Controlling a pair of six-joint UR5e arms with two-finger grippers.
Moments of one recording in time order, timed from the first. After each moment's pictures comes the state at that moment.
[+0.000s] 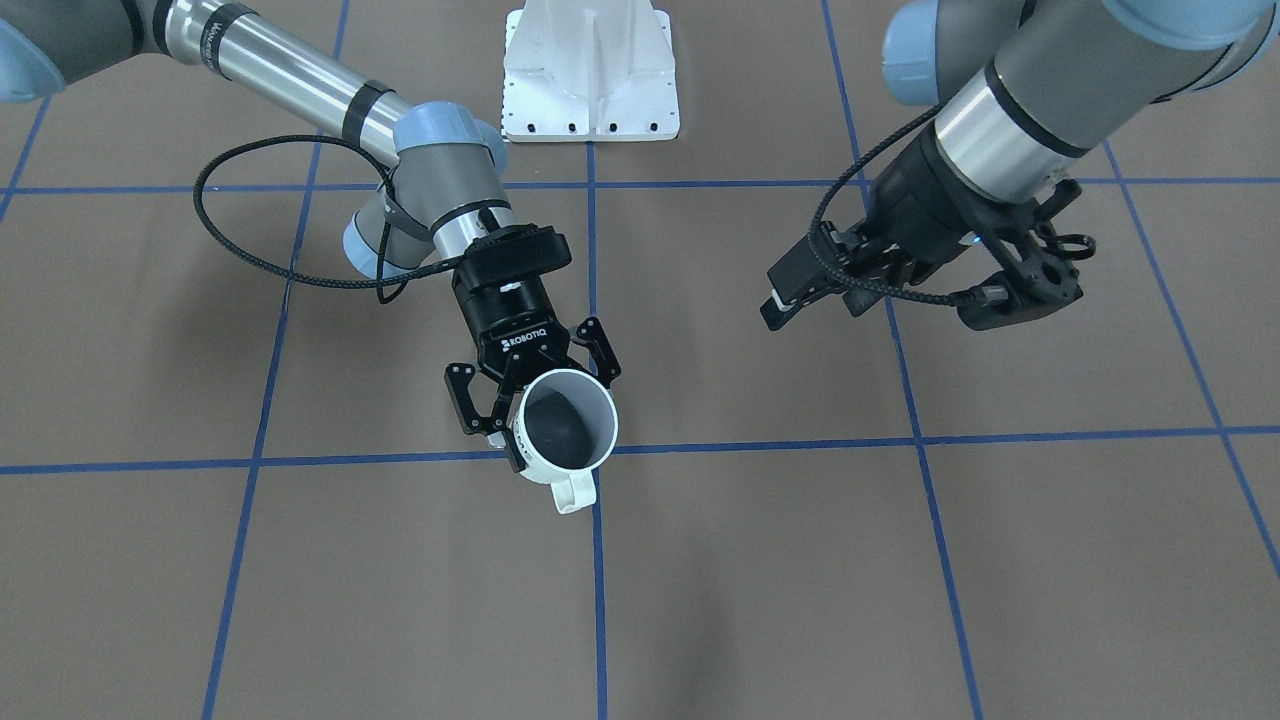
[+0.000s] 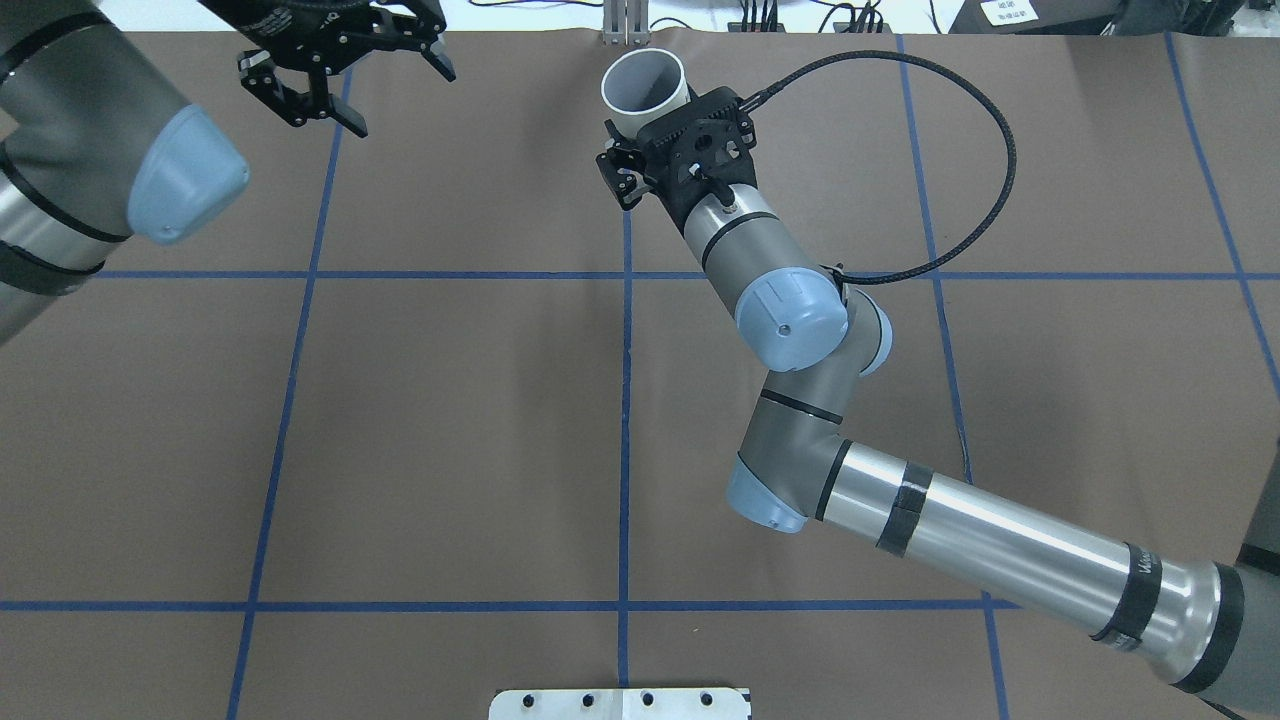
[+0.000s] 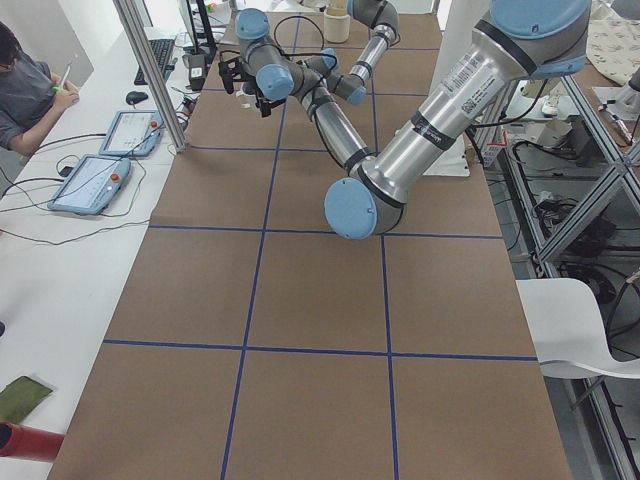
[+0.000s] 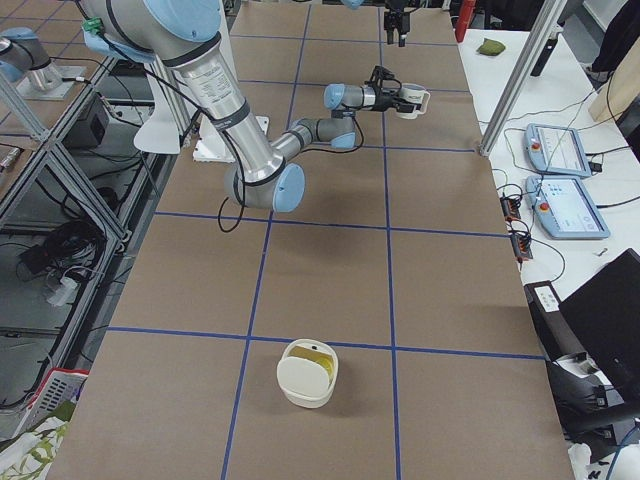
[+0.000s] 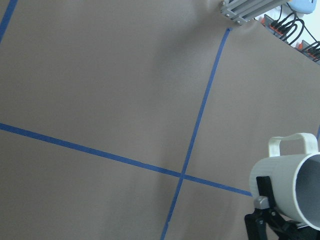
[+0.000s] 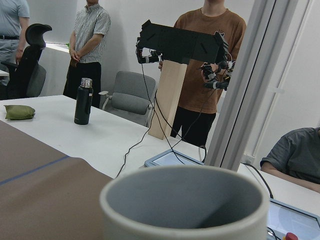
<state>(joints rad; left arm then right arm) -1.00 -2.33 -1.69 -1.71 -2.33 -1.43 0.52 -0.81 1.26 -0.39 0.96 0.41</state>
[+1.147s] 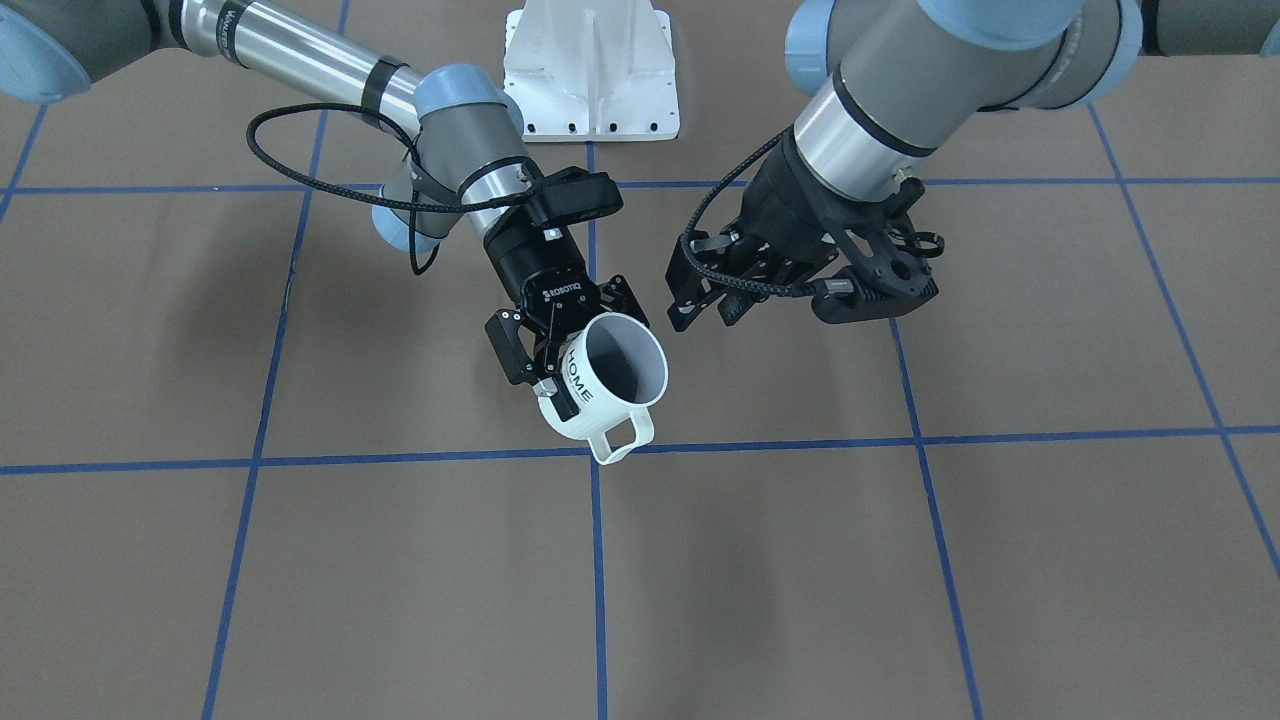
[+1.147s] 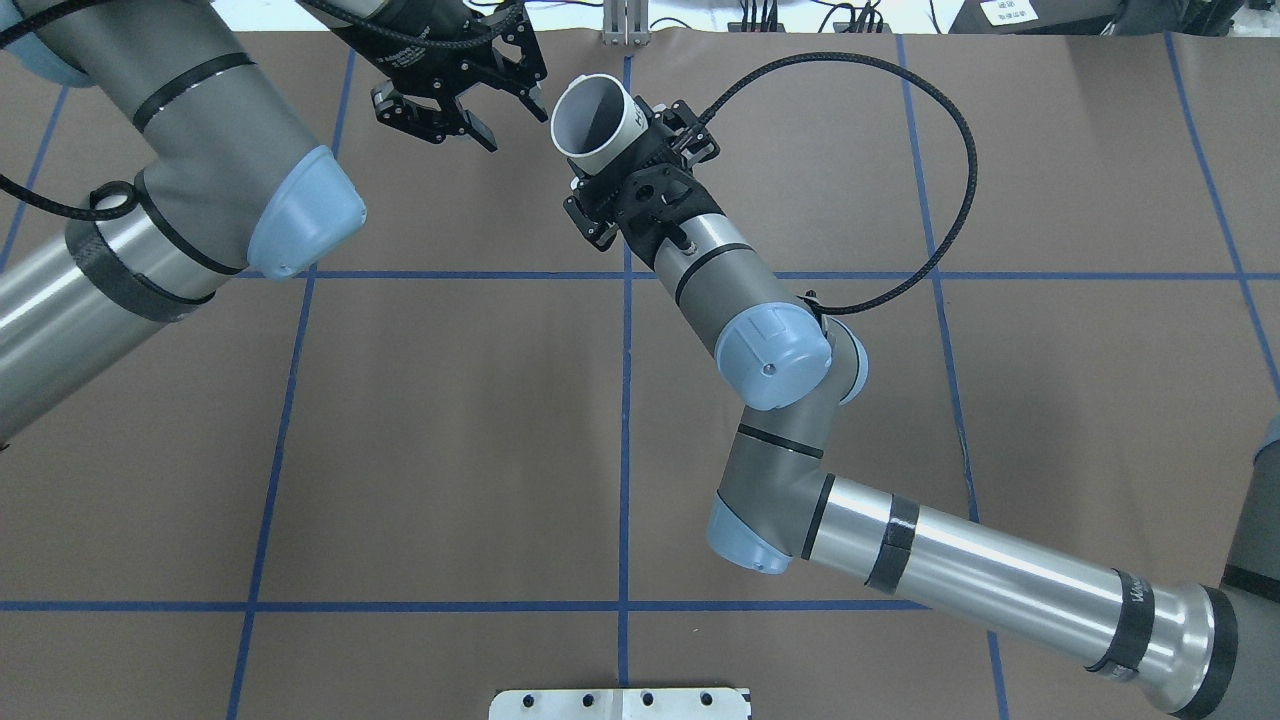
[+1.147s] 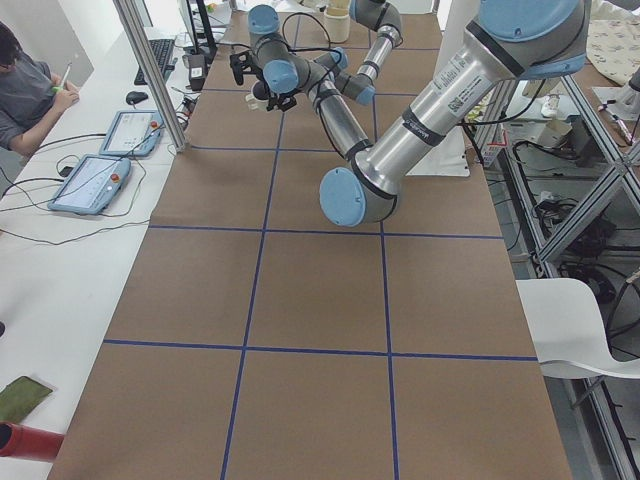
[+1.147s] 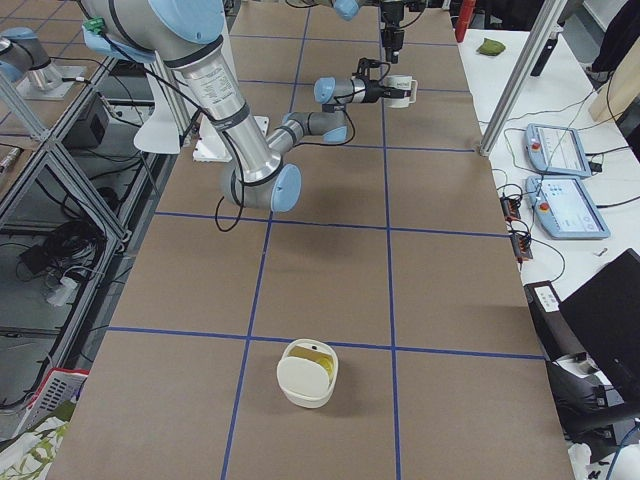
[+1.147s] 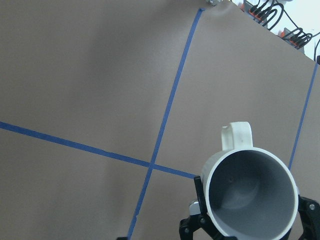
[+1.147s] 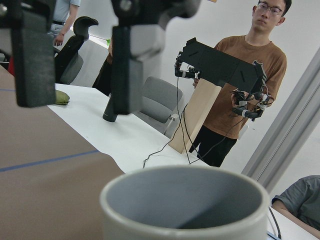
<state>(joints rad) -0.92 -2.39 -1.65 -1.75 -2.28 -1.46 0.47 -0.82 1.33 -0.37 0.97 0.17</state>
